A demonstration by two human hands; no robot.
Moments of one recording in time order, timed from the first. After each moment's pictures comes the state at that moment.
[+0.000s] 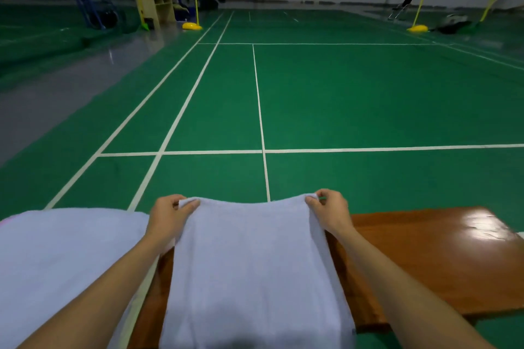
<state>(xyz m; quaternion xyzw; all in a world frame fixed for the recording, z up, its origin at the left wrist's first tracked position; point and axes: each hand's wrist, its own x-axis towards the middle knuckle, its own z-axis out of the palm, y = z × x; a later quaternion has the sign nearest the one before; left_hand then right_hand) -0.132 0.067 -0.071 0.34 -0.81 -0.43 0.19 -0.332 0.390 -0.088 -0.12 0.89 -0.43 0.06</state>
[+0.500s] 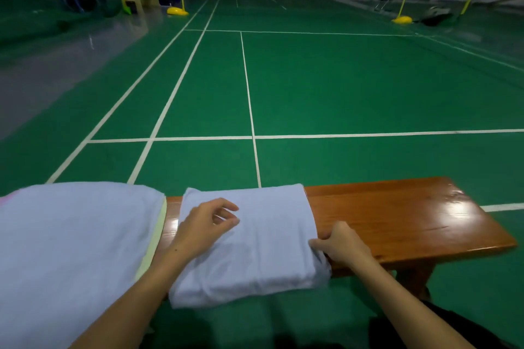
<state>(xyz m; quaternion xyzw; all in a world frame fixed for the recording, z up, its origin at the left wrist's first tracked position) -0.057 0.177 -0.058 0.14 -0.89 -0.43 0.07 -0.195 0.480 -0.092 -0.06 0.95 -0.24 0.21</state>
